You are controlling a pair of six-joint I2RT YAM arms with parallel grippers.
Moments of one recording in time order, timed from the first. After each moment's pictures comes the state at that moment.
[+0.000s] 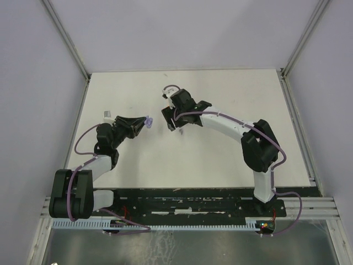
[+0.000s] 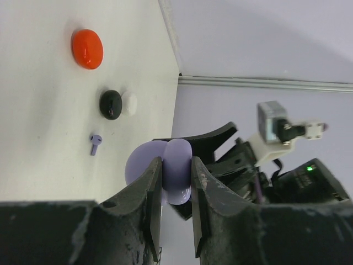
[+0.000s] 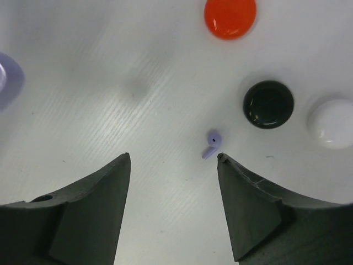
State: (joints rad) left arm -0.03 1.25 0.35 0.74 0.46 -1.39; right arm 0.77 1.96 1.52 -0.39 -0.01 0.16
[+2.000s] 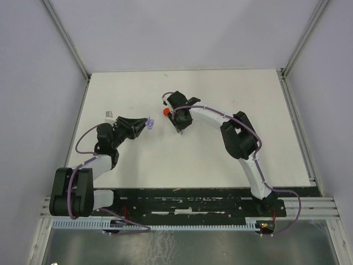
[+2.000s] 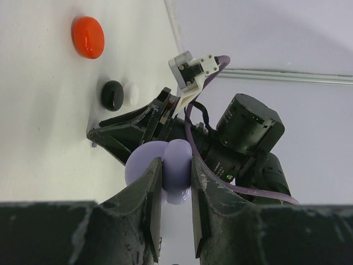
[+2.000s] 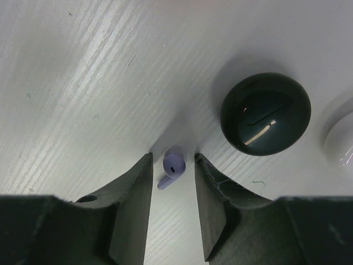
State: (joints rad) left arm -0.03 1.27 0.35 0.74 0.50 -1.39; right arm 0.71 2.29 1.85 -0.69 0.03 0.08
